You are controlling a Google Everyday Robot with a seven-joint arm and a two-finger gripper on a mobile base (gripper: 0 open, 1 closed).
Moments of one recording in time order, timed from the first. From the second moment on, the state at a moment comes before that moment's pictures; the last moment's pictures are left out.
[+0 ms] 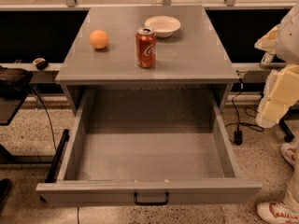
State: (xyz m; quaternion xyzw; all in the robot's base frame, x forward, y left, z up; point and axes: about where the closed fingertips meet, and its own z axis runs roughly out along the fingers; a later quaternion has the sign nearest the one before) arm 0.438 -0.216 0.980 -0.60 0.78 -0.04 0.16
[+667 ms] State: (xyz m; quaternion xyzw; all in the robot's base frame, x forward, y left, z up) arm 0.450 -0.212 0.976 -0.59 0.78 -0.04 0.19
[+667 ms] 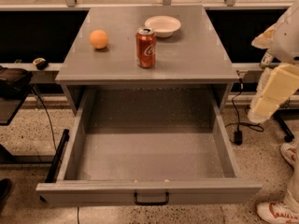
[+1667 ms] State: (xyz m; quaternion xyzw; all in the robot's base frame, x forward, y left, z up) arm 0.648 -0.205 0.930 -0.46 0.79 0.08 0.40
